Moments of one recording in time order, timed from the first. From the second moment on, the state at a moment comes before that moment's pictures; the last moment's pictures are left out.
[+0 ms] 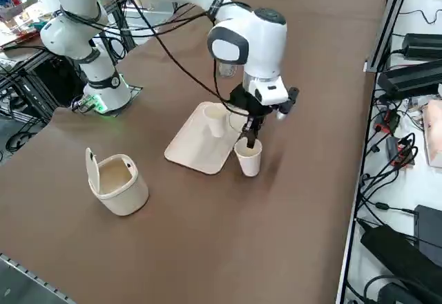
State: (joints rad) arm -0.01 0.63 -0.12 -1.50 -0.13 2.09 -0.01
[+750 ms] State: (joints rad) arm 0.08 0.37 -0.09 -1.47 -0.11 1.63 0.16
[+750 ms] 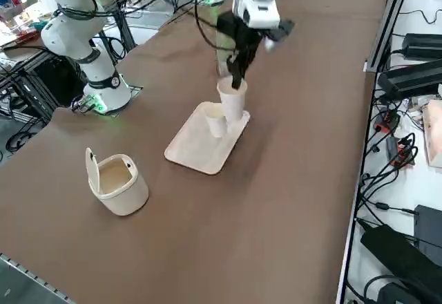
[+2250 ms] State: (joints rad) arm 0.20 0.34 -0.10 -1.69 -0.12 1.65 0.31
